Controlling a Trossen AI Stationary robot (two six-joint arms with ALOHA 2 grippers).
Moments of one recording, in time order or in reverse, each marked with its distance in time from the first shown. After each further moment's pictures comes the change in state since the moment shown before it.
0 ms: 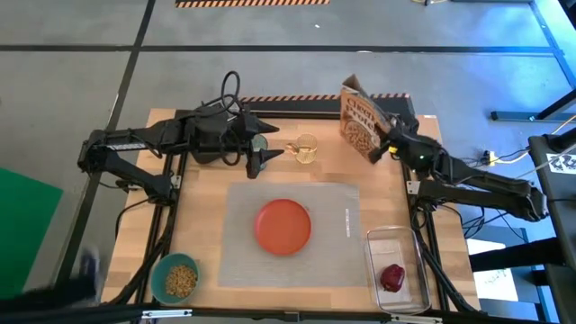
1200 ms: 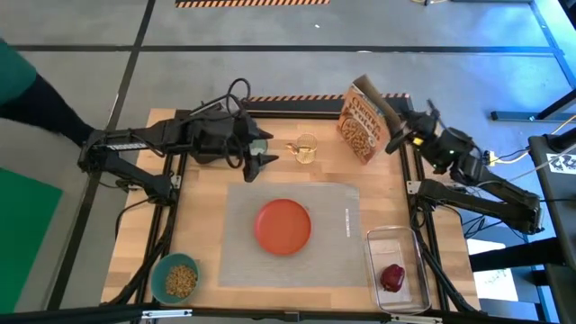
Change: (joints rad) left arm 0.002 0.000 -0.002 -0.156 0.011 -0.077; right arm -0.110 -0.131 0.131 -0.039 -0.147 -0.018
